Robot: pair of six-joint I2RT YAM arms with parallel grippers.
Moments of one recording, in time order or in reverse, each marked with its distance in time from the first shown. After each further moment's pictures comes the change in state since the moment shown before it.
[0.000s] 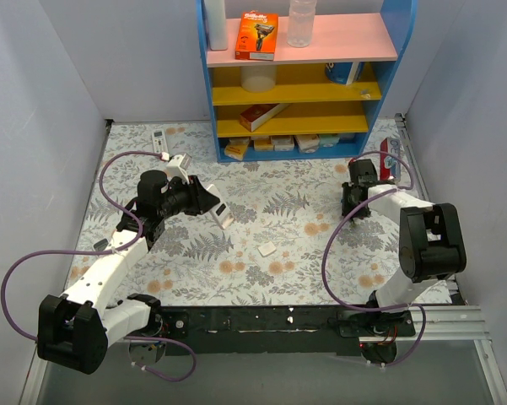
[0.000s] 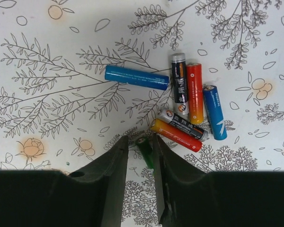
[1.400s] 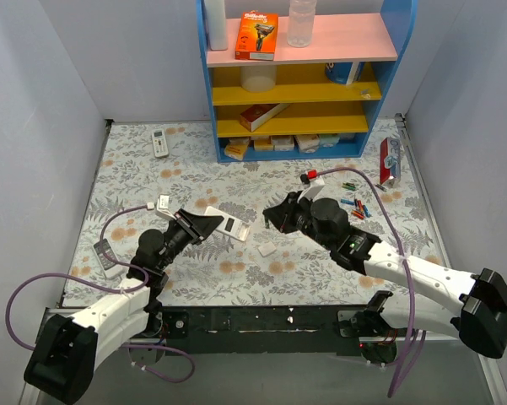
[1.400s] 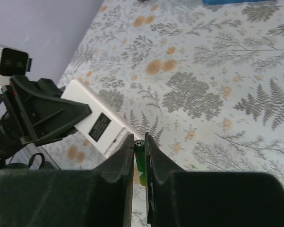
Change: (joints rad) left arm -0.096 -0.227 -0.605 0.785 -0.174 -0.669; right arm 0.714 -0.561 -0.238 0.508 -0.020 0.438
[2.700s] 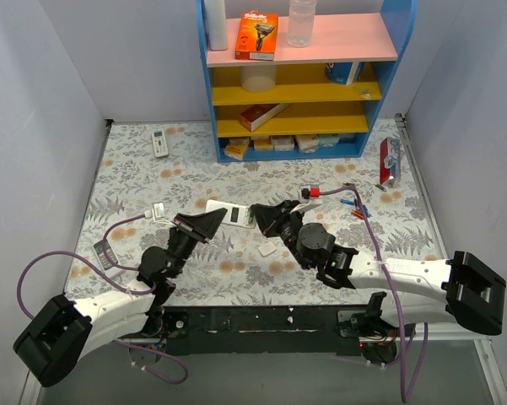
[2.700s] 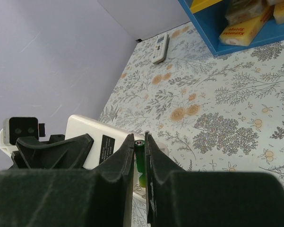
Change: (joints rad) left arm -0.310 0.069 -0.053 0.446 -0.429 -0.005; right arm 0.317 0.108 -0.085 0.491 0.514 0.082
